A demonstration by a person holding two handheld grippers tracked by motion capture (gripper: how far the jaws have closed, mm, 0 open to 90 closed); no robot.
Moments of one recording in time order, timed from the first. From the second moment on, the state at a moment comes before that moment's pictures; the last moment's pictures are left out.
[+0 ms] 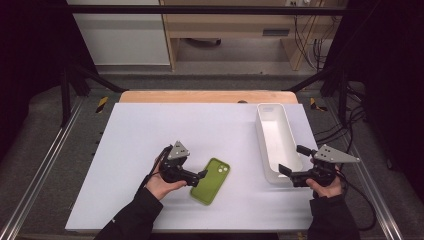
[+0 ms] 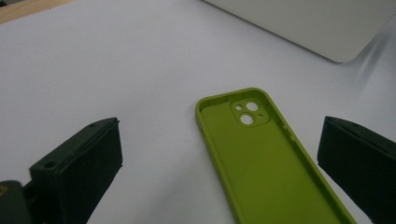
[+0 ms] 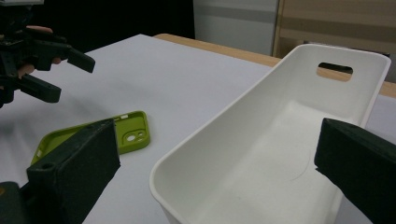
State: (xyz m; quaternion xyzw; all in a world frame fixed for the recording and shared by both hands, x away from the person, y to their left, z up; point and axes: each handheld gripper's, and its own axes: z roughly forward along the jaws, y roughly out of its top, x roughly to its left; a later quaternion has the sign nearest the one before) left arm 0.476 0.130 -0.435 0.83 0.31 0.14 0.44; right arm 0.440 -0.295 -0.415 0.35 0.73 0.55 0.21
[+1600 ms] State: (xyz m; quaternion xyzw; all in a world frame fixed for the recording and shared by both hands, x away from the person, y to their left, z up) left arm 0.473 0.111 -0.466 0.85 0.37 0.11 0.36; right arm 0.440 -0.294 -0.415 0.35 0.73 0.55 0.21
